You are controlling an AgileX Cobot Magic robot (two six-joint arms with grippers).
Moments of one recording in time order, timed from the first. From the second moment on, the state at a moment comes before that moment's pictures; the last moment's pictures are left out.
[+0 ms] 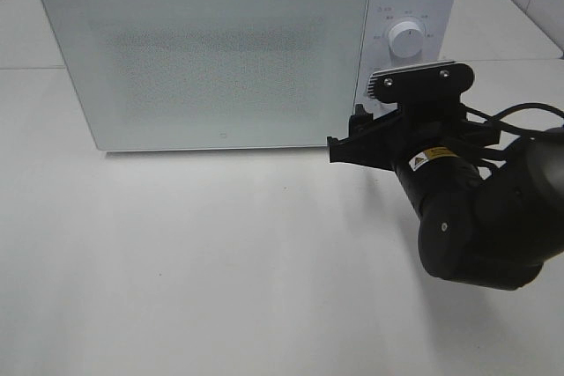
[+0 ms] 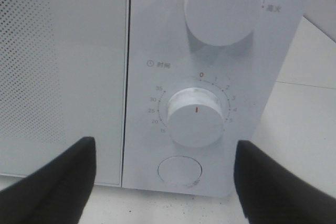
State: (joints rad) left arm 0.03 0.00 -0.52 -0.09 1.07 -0.05; right arm 0.71 1.95 -0.59 0.74 -1.21 -0.34
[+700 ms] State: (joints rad) left arm 0.03 0.00 -0.52 -0.09 1.07 -0.05; right arm 0.63 2.00 -0.70 0.73 -1.21 -0.37
